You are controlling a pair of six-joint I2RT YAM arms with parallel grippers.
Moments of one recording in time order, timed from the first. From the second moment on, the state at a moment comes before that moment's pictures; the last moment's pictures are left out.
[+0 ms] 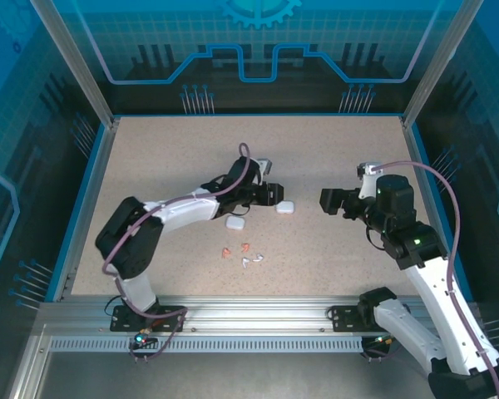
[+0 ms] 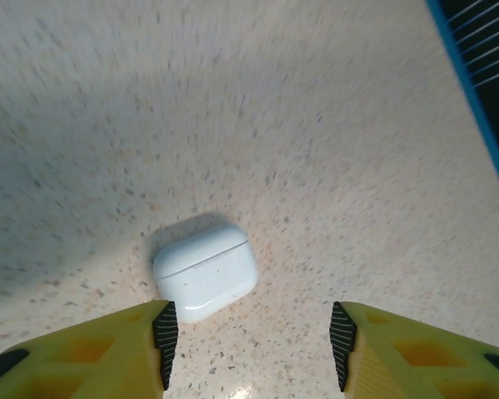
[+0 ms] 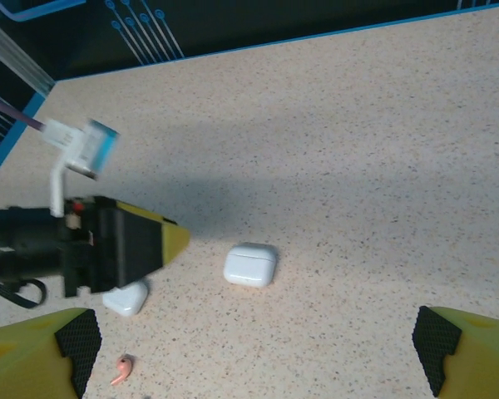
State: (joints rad) left arm -0.65 1.74 1.12 -0.03 0.20 -0.58; right arm 0.27 0.76 0.91 -0.69 -0.11 0.32
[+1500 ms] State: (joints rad) left arm -0.08 0.61 0.59 -0.38 -0.11 -0.43; right arm 0.90 2.09 1.68 -0.95 0.13 -0.47
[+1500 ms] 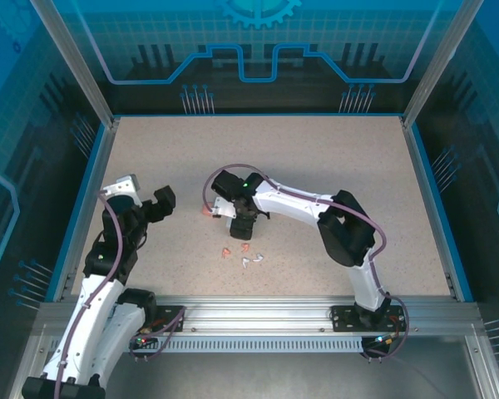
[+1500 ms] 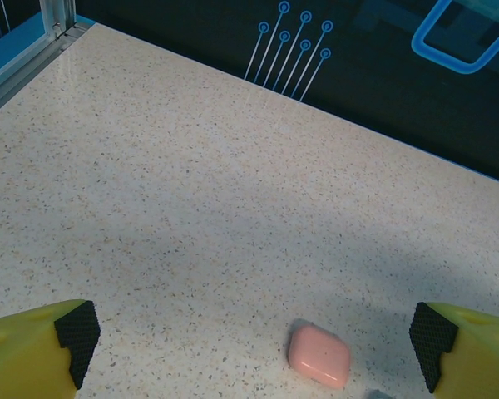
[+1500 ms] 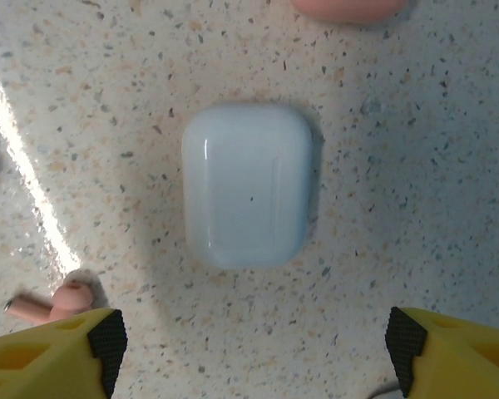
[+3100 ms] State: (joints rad) left arm -0.07 0.78 0.53 -0.26 0.21 -0.54; right arm 0.83 1.91 1.44 -0.73 -0.01 -0.51
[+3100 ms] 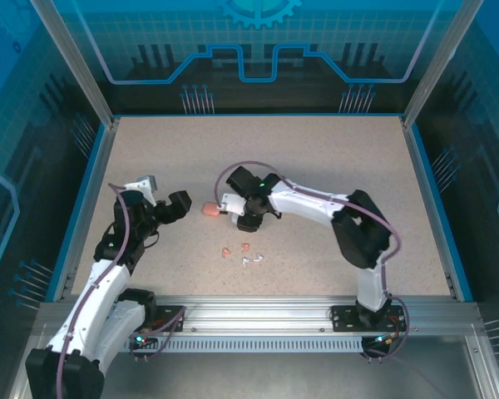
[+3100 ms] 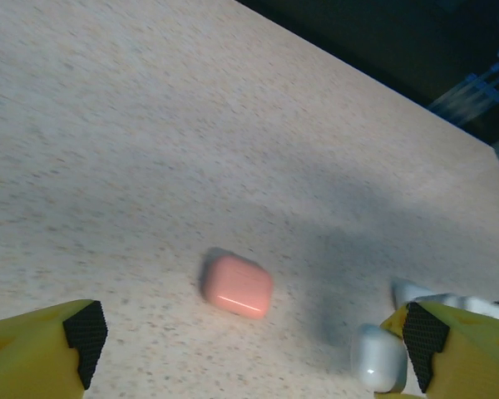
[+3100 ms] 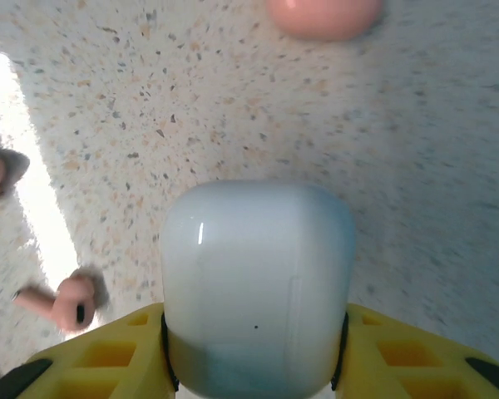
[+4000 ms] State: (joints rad) left arm -0.31 1.22 0.67 0.22 0.89 -0.75; right arm 0.76 1.34 1.03 -0.36 -0.06 -0.53
